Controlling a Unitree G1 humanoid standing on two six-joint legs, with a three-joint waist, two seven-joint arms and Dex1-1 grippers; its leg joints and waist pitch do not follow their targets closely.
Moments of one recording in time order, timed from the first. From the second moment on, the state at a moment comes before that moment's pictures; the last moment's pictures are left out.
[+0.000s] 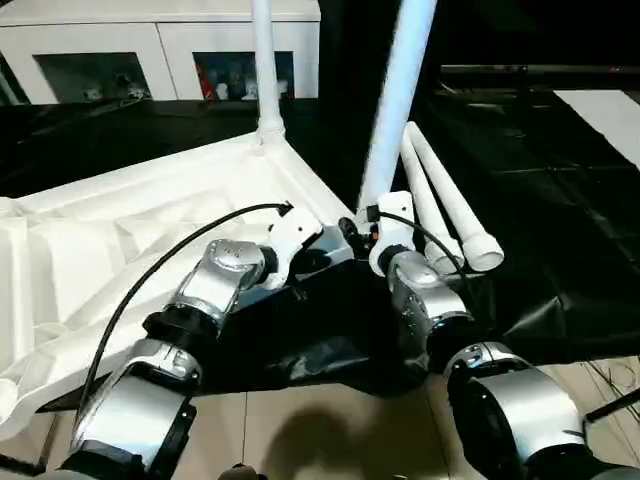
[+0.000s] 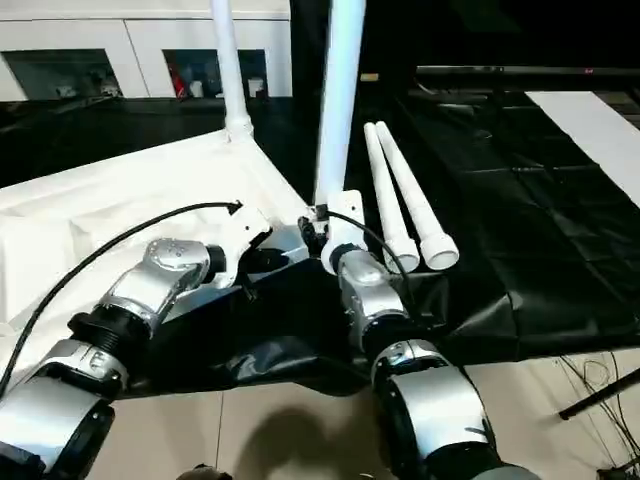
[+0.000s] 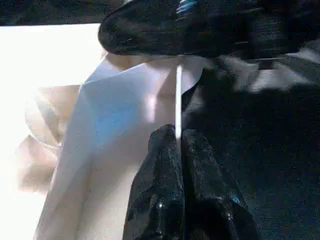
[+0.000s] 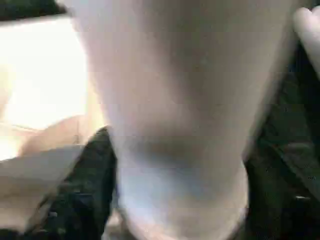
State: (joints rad) left arm -0.75 0.24 -0.23 0.80 0.05 0.18 -0.78; right arm -0.84 0.04 -0.07 1.19 0.09 -0.19 0.22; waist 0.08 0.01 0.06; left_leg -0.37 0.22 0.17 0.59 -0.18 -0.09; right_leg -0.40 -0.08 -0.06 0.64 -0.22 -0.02
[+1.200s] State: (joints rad) left arm -0.61 0.42 -0.27 0.63 -0.03 0.08 -1.25; right arm -0.68 -0.22 0.15 0.91 0.07 -0.11 1.09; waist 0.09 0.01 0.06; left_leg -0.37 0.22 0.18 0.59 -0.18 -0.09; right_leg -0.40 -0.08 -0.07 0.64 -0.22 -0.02
